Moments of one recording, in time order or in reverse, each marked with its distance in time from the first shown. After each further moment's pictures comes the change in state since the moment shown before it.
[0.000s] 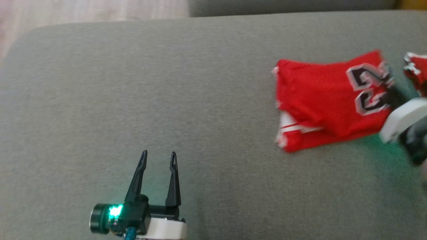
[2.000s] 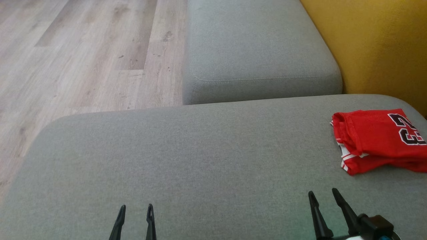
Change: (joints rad) left arm 0.242 0.001 0.163 0.032 0.002 -0.115 0.000; right arm 0.833 0.370 -0.298 -0.669 -0.403 0.000 -0.167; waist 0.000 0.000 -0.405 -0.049
